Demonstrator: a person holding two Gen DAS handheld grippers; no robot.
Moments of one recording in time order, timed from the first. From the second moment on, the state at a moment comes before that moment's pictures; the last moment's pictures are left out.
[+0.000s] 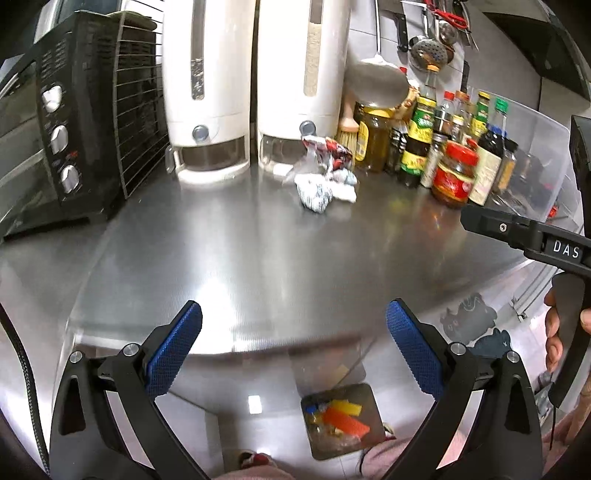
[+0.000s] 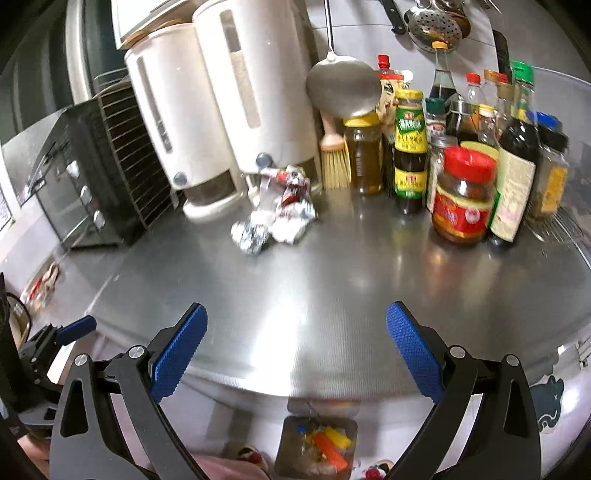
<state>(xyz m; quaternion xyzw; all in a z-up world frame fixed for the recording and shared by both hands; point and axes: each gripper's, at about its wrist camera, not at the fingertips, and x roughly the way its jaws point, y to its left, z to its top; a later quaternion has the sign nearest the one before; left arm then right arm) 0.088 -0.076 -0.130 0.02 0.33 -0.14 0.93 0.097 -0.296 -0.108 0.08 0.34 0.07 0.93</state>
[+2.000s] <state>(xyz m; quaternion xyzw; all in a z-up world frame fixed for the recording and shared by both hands) 0.142 -0.105 -0.108 0.06 0.35 -0.19 0.91 0.147 -0.270 -0.094 0.10 0.40 0.12 0.90</state>
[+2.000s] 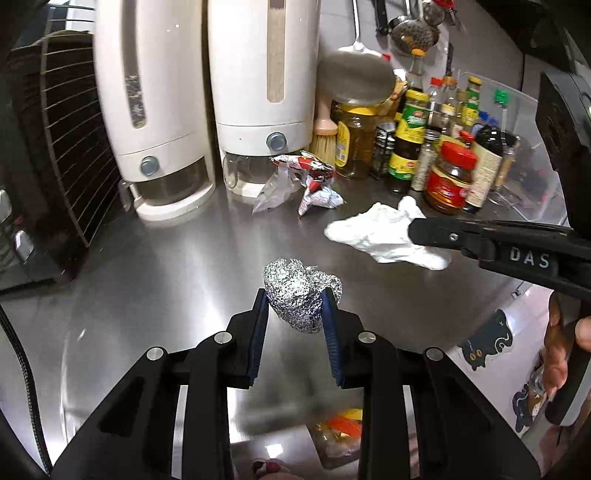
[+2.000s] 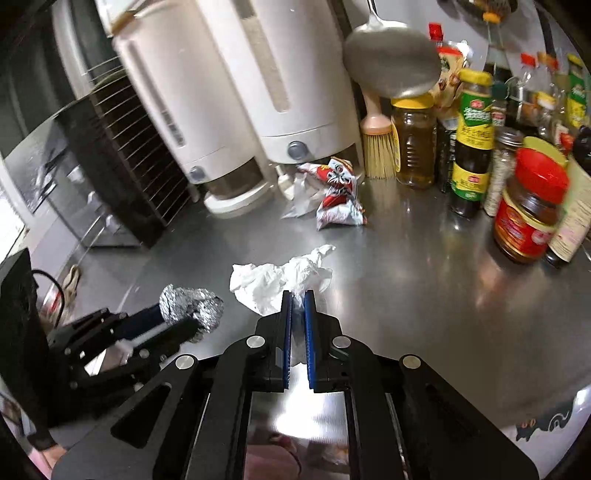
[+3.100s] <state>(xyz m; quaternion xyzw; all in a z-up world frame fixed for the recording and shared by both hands) 0.009 -0.118 -0.325 0.03 0.49 -0.21 0.84 0.000 -0.287 -0.306 0.08 0.52 0.08 0.85</state>
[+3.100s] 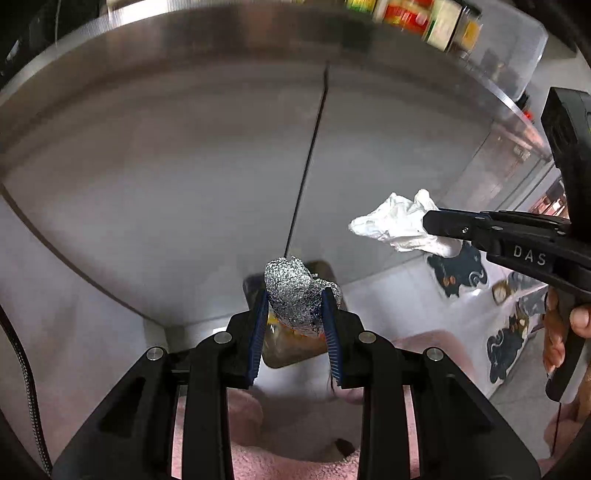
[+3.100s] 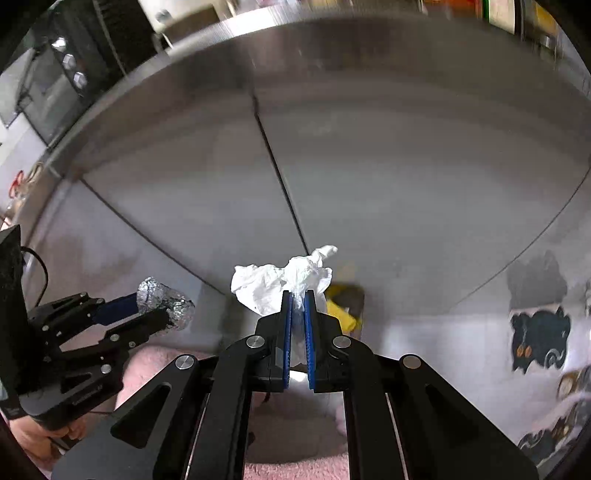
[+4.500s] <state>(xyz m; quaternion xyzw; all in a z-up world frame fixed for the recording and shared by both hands) 0.053 -0.123 -0.433 0.00 0.56 -0.19 0.81 0.061 -0.293 -0.431 0.14 0.58 0.04 0.80</state>
